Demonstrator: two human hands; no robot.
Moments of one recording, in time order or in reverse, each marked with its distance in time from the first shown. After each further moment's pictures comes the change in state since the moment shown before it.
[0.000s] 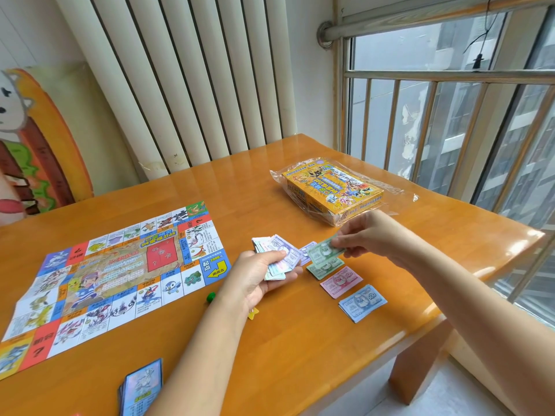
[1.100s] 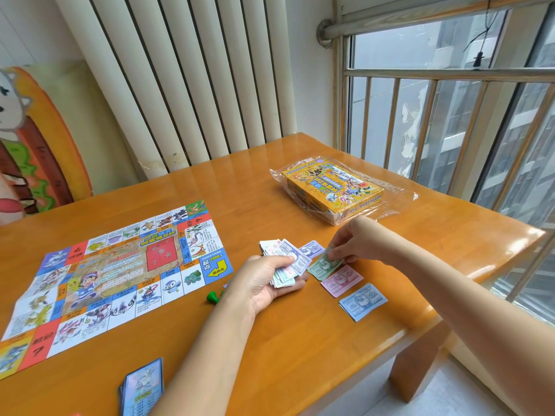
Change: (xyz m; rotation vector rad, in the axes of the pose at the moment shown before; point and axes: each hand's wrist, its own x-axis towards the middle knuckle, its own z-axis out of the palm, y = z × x) left_hand 0.002 -0.006 0.004 -0.007 -0.029 -0.116; right_hand 0.016 0.006 0.011 -0.349 -0.055 0.054
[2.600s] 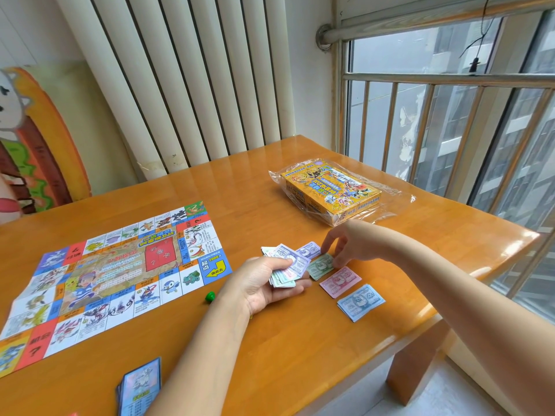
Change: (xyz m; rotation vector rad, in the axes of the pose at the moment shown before) left_hand -0.007 0.003 -0.003 0.057 -0.070 -0.071; right_hand -0.005 -0.017 -0.007 -0.439 -0.137 -0.074
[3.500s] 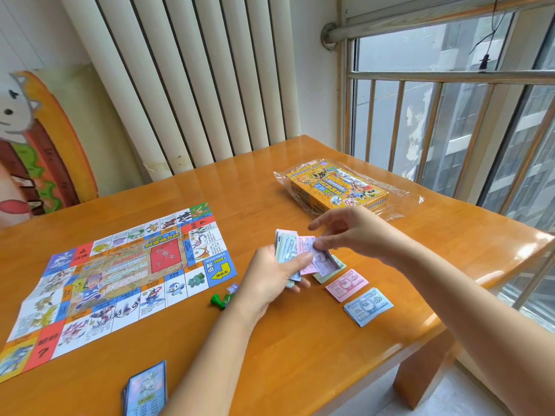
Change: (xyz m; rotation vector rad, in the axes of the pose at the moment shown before) left_hand -0.002 -0.004 0.009 0.371 0.048 0.465; right_hand -0.007 -0.011 0.001 0.627 0.189 -0.223
